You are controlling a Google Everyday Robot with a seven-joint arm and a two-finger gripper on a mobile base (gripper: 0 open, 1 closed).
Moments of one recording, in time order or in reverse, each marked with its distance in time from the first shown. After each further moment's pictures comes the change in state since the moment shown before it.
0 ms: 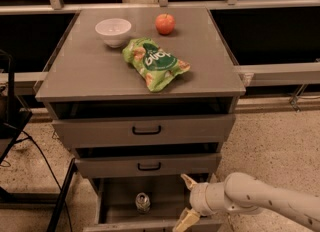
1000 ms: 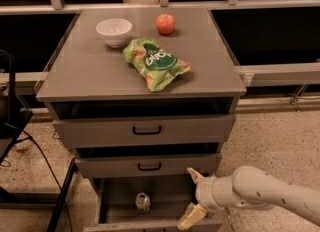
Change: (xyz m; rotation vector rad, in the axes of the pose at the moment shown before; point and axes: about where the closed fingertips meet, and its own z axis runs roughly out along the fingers) arm -0.025 -0.007 -0.043 0.041 0.039 0.003
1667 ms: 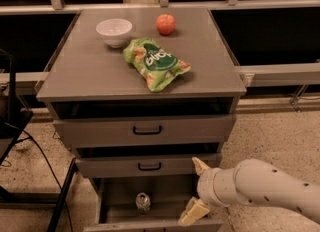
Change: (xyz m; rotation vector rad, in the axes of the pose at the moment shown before) arm -0.061 0.006 -0.074 0.109 0.135 -0.015
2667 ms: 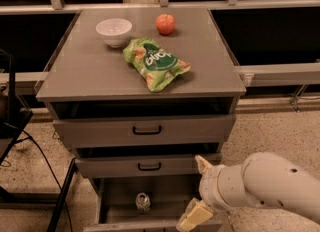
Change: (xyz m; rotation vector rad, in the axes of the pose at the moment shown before) arm -0.038 0.021 -0.060 -0.018 0.023 0.068
